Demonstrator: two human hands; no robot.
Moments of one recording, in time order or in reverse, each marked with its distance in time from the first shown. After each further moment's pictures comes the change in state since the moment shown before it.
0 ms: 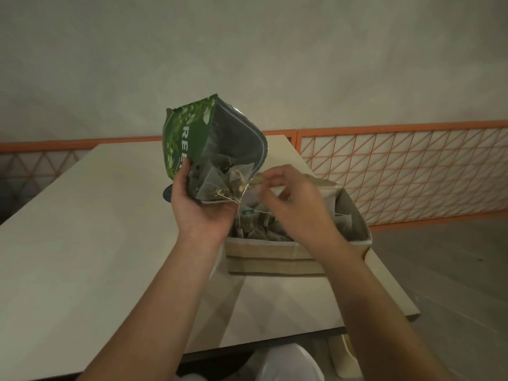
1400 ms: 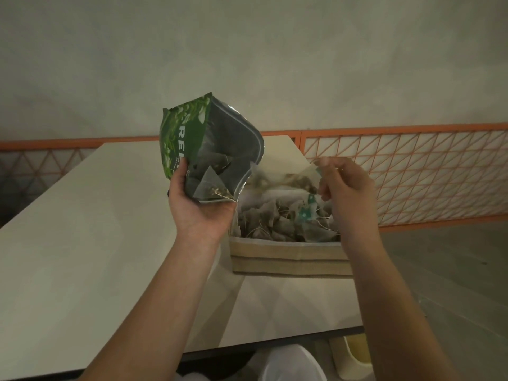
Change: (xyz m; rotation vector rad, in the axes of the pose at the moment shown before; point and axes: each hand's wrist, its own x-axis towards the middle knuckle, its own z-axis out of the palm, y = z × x) left_hand 0.006 0.010 -0.010 -0.014 -0.037 0.004; right_hand 0.002 0.023 -0.035 0.370 0.335 0.166
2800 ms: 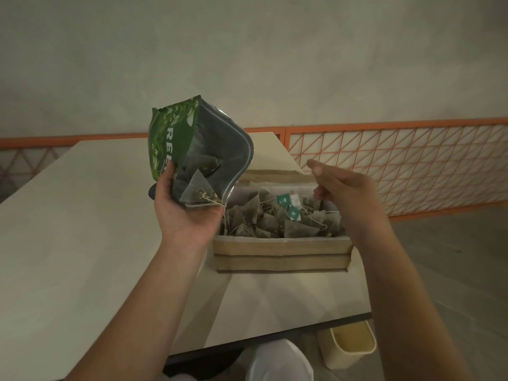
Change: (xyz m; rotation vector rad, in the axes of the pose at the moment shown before) left_hand -0.010 -0.011 0.003 0.024 0.027 -0.019; right_hand 0.004 0.001 -0.038 -0.004 -0.167 0.131
